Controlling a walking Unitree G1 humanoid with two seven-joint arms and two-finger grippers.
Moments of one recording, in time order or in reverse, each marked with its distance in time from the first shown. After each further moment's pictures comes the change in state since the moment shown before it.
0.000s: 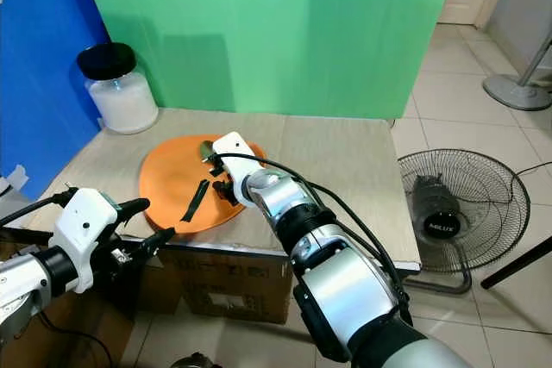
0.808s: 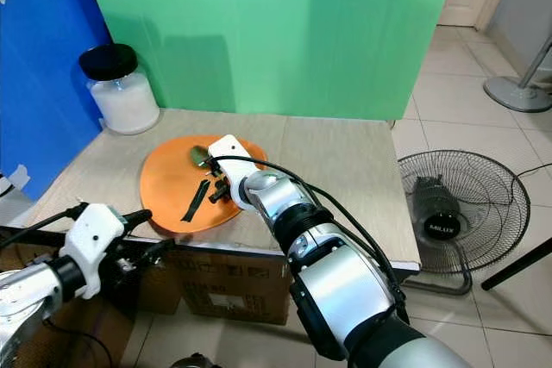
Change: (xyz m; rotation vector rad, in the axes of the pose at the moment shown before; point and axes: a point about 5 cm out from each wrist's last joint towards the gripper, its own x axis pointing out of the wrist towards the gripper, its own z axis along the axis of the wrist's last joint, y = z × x) left arm 0.015 0.003 -0.033 0.016 0.003 -0.016; right arm 0.002 0.003 -0.001 -0.018 0.005 0.034
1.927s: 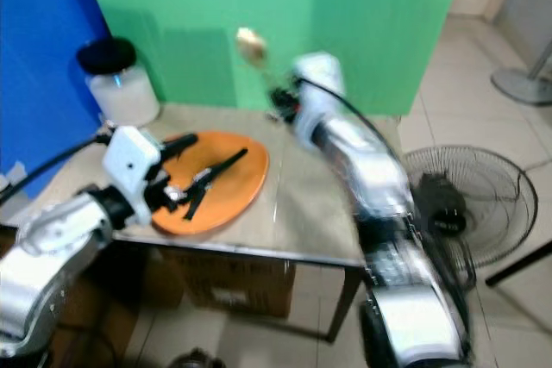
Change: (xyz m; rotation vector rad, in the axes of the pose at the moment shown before) left arm 0.037 -0.009 0.105 0.004 -0.335 -0.016; right arm -0.123 -0.092 0.025 0.206 -0.576 -0.220
